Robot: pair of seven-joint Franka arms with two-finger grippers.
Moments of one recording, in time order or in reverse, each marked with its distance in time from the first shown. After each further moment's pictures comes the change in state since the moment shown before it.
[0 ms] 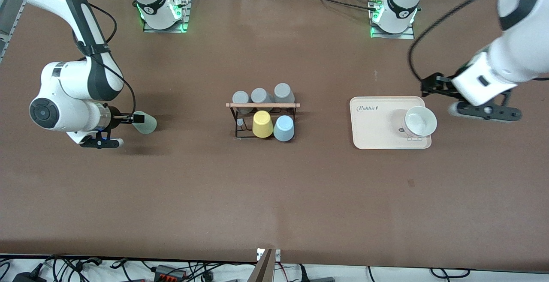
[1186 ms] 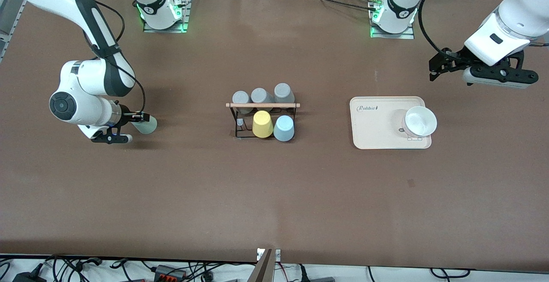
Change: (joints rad) left arm -0.046 -0.265 0.042 -0.322 -0.006 0.200 0.009; right arm 0.000 -0.007 0.000 -0.122 0.000 0.163 0.000
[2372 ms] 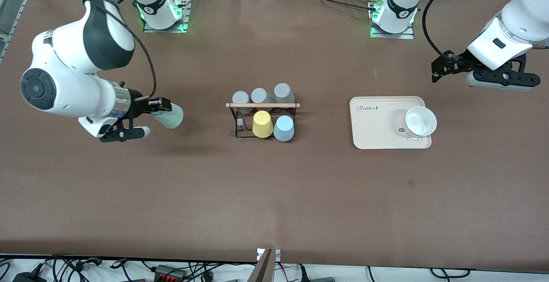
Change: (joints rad) left arm 0.002 0.007 0.012 -0.001 0.000 0.000 0.000; right arm 0.245 -0.043 0.019 0.513 0.205 -0.527 0.168
